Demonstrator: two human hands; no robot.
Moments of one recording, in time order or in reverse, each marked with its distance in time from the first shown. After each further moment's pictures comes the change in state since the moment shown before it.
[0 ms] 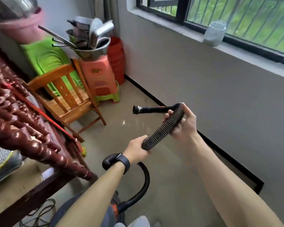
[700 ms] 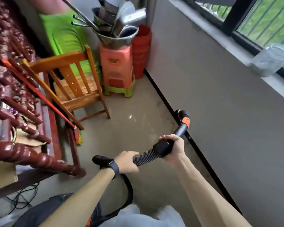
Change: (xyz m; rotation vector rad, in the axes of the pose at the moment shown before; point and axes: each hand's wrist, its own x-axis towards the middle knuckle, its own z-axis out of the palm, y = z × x) left_hand 0.149 -0.054 -0.023 0.150 -0.201 -0.304; right_hand 0.174 -0.009 0.021 -0.324 0.220 0.224
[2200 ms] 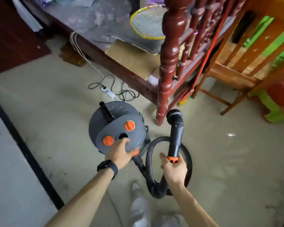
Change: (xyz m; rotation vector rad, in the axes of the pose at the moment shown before) left_hand -0.155 -0.200 0.243 -0.767 1.013 -1.035; right_hand 0.037 0.296 -0.047 -1.633 -0.550 -0.154
